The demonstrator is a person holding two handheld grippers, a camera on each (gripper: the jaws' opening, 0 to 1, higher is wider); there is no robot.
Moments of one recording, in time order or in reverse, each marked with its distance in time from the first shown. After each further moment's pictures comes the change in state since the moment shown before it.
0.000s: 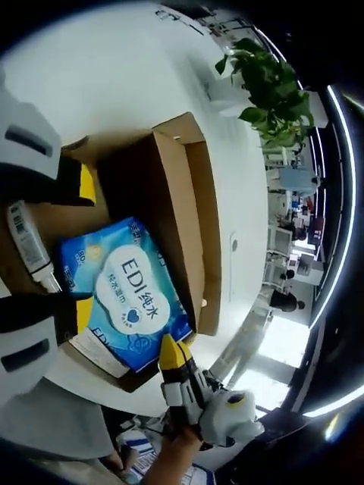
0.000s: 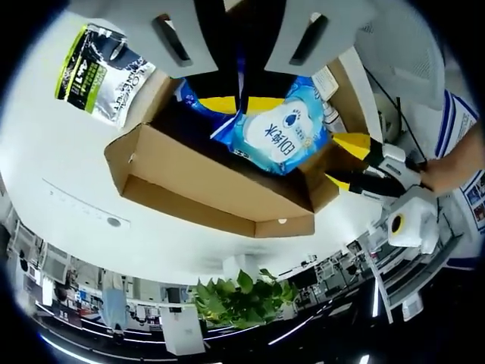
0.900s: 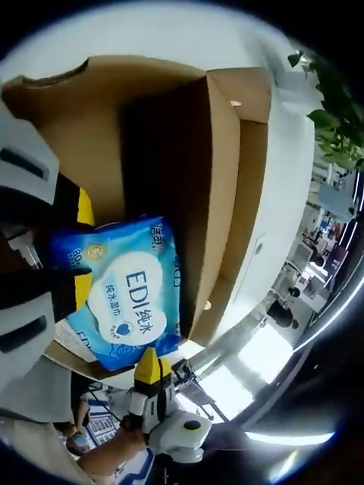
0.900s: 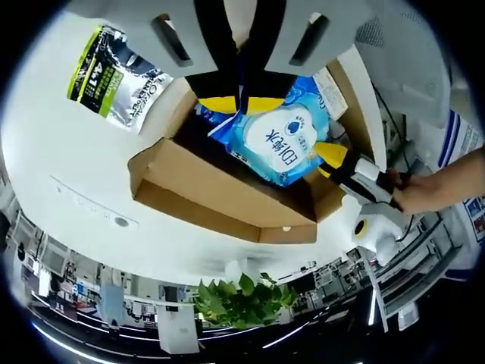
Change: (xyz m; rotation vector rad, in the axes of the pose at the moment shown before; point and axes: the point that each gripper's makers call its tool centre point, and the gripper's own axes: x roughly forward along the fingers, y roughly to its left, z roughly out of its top) left arm 0.038 -0.020 -0.007 -0.278 0.083 -0.182; right arm -0.013 -0.013 -0.011 -0.037 0.011 -0.018
